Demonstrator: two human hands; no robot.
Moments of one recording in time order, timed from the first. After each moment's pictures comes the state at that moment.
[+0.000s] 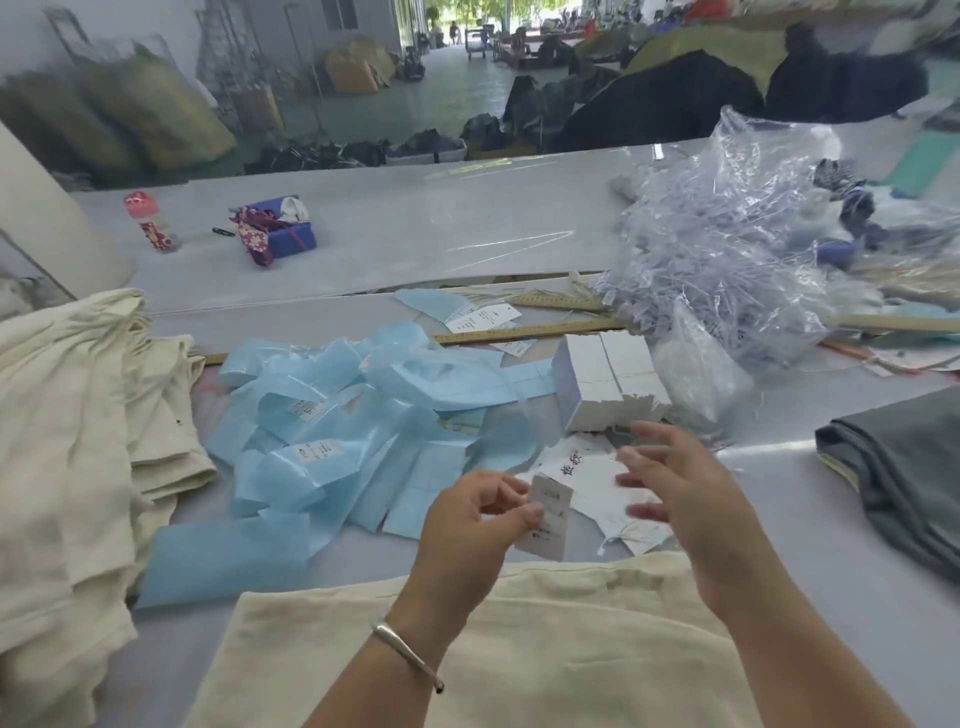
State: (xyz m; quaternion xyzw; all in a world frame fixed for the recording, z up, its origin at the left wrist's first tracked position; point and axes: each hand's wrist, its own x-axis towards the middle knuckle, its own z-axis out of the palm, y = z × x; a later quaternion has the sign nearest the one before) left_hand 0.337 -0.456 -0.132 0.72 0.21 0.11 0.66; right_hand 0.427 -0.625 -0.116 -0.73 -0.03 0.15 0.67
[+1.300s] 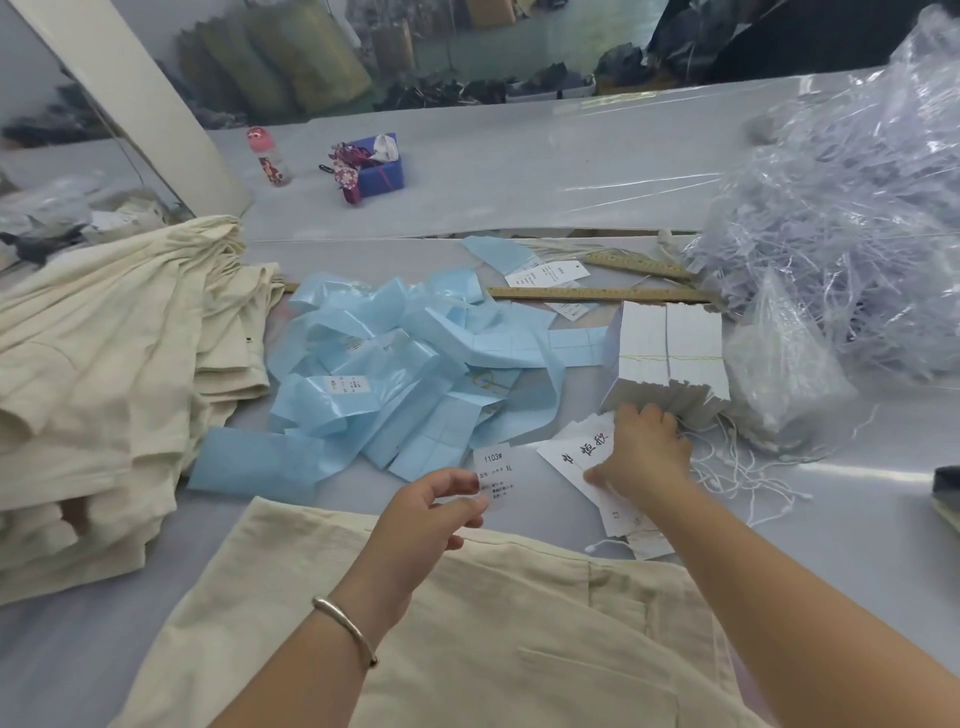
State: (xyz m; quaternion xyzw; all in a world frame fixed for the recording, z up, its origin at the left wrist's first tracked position) left_hand 0.331 -0.465 -0.174 0.67 0.40 0.09 0.62; right_hand 0.556 -0.572 -0.232 -0.96 -0.24 0.12 0.08
